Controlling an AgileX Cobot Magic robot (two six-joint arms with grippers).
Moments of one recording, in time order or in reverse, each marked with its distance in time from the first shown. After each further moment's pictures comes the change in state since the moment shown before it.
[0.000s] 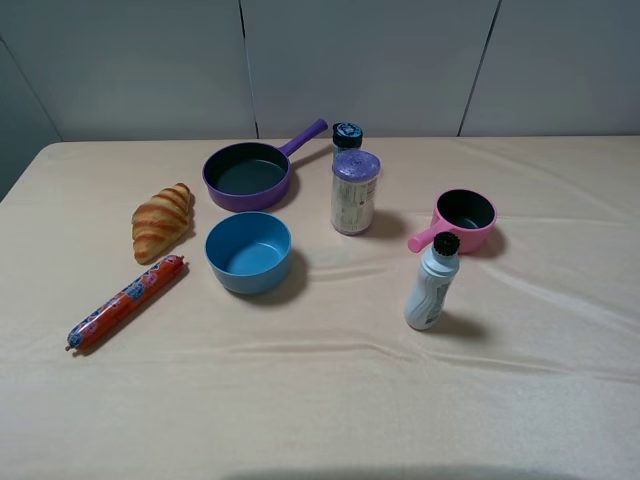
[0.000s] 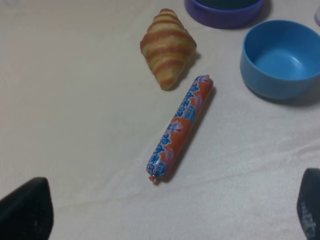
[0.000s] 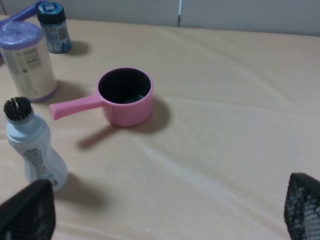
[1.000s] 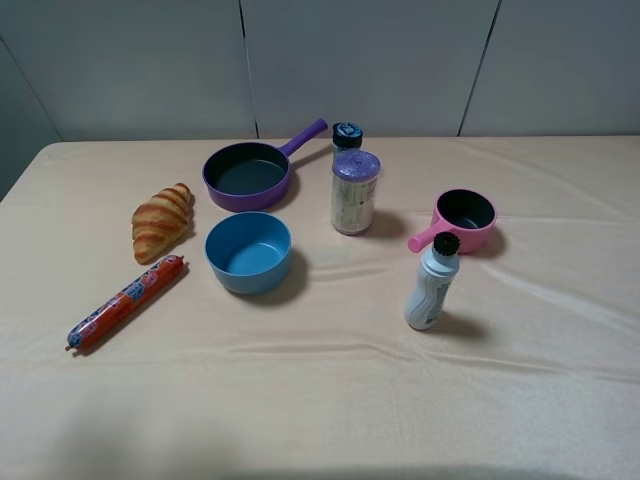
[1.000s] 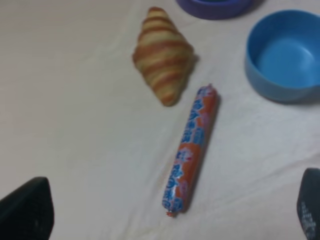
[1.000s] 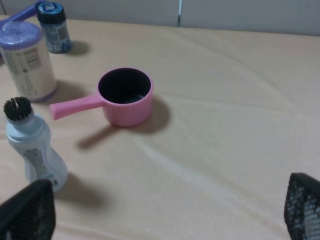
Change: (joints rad) left arm -0.044 0.593 -0.172 -0.024 -0.214 0.187; right arm 0.000 0.000 0.000 0.000 0.000 0.000
